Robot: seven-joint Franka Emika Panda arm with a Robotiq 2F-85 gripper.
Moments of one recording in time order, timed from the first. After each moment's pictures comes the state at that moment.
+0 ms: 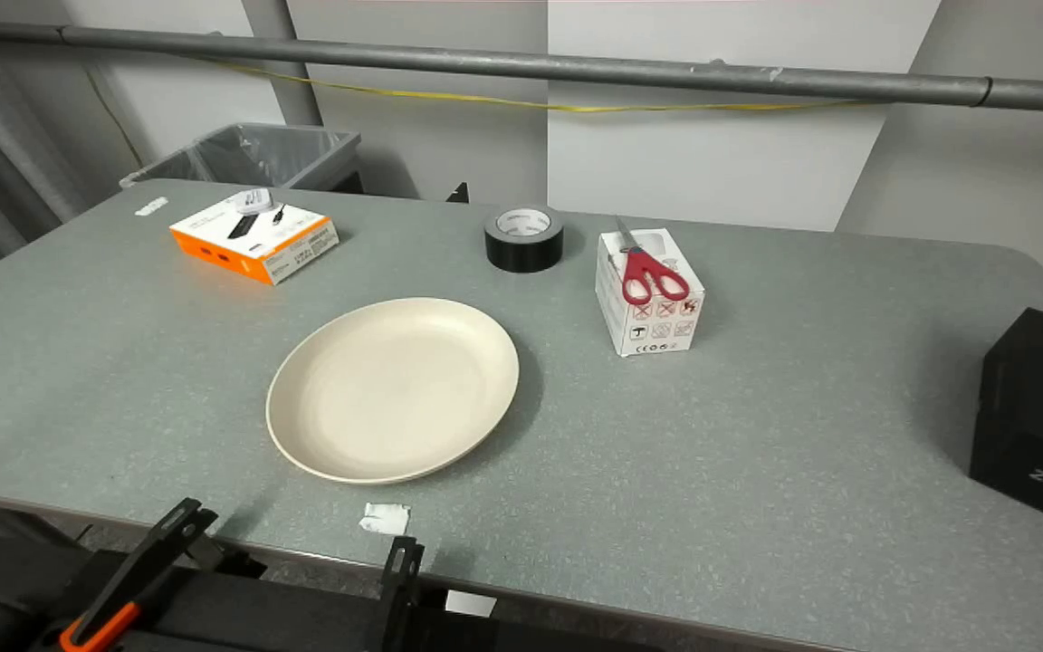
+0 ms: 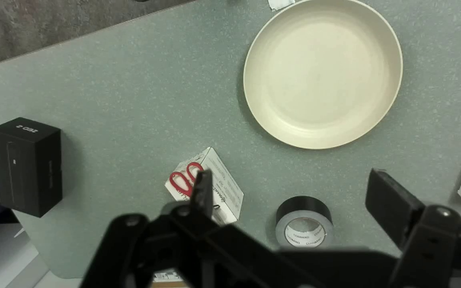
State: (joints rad) arm -0.15 -0.65 0.06 -2.50 -0.17 1.92 0.22
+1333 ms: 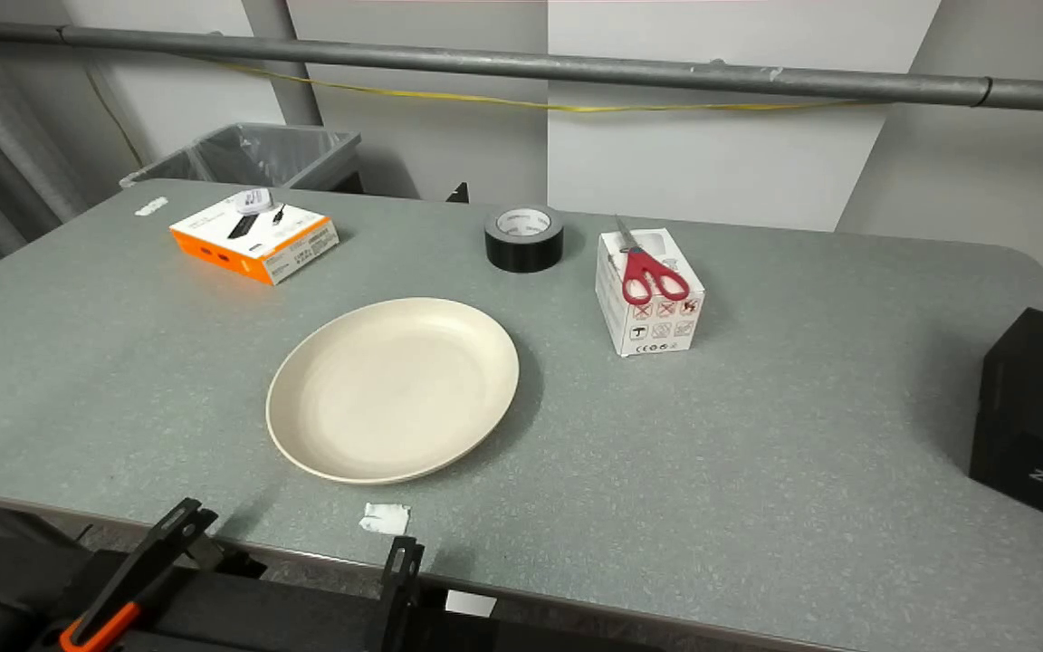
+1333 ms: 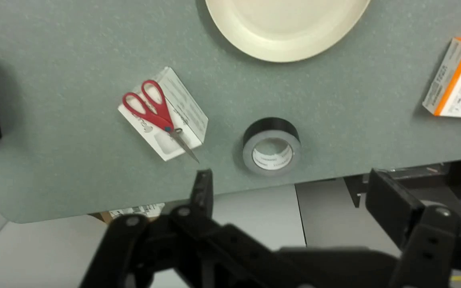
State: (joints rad) arm -0.13 -0.49 0.00 -2.44 -0.11 2.23 0.18
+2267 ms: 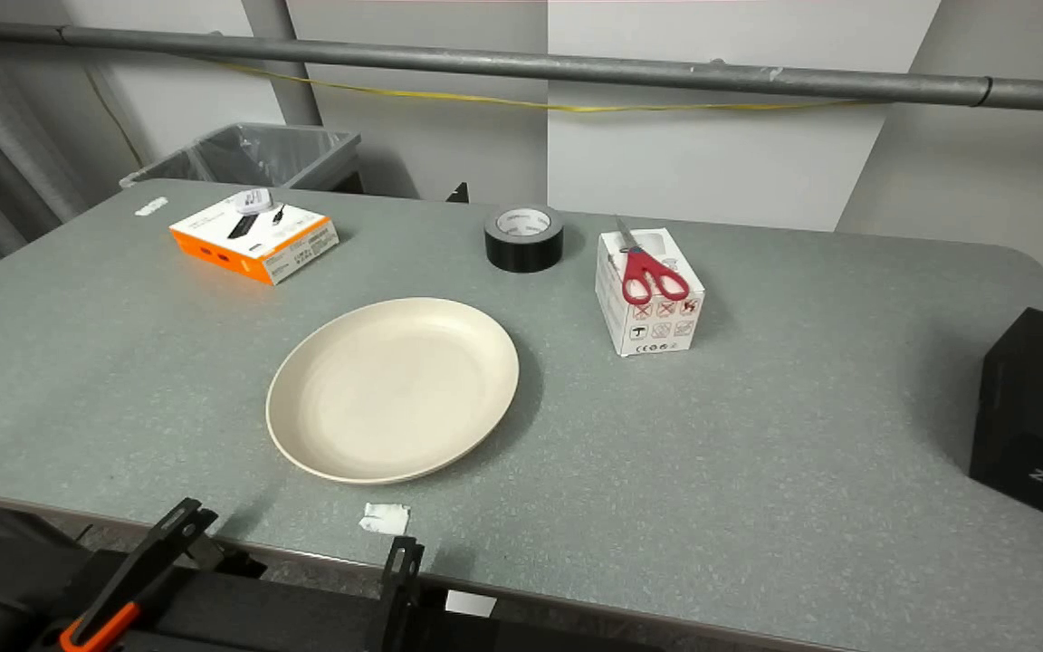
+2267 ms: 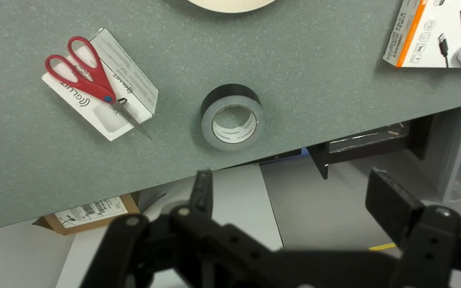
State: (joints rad) arm -0.09 -0.26 -0.07 -2.28 0.07 2.33 0.07
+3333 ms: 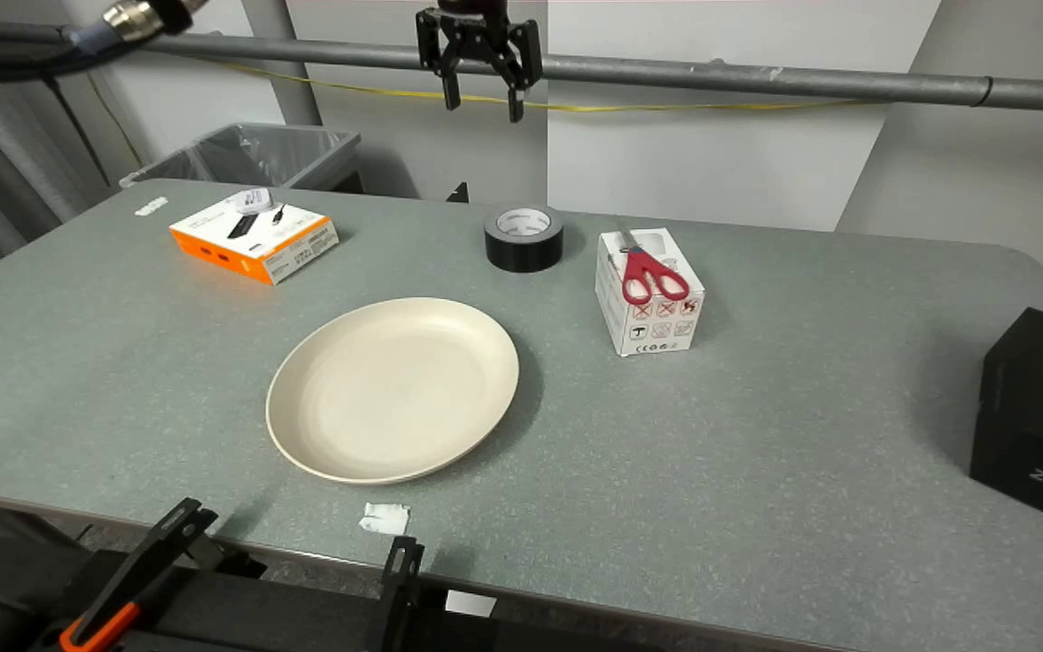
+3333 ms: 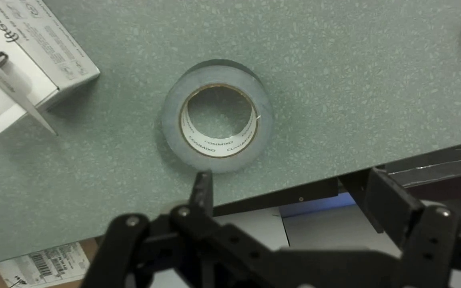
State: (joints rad) arm -0.06 0.51 -0.03 -1.67 0.01 2.27 0.20
